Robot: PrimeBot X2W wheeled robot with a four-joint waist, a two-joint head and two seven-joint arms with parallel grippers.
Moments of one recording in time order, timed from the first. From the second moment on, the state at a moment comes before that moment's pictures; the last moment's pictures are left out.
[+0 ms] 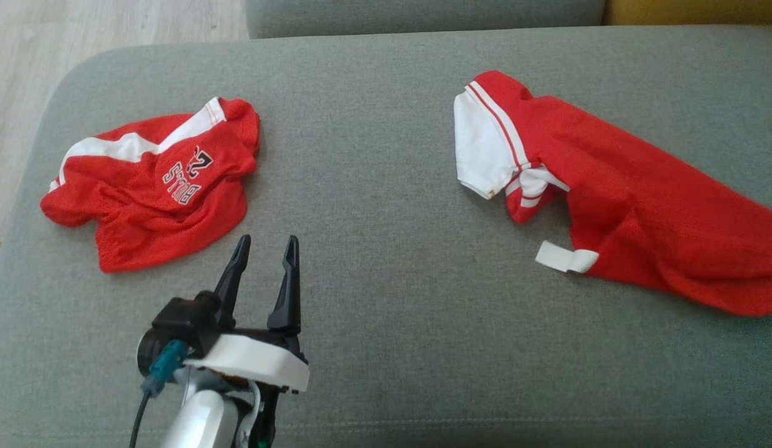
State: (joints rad) left arm -0.07 0.05 -0.31 0.14 -0.29 0.06 -0.25; right arm -0.38 -0.16 -0.59 0.42 -0.12 0.13 -0.11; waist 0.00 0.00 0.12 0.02
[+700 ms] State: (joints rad) left arm -0.07 0.05 -0.32 0.11 -0.29 0.06 -0.25; right arm -0.11 -0.06 -0.03 0.17 -0.03 0.13 -0.25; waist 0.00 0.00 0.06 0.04
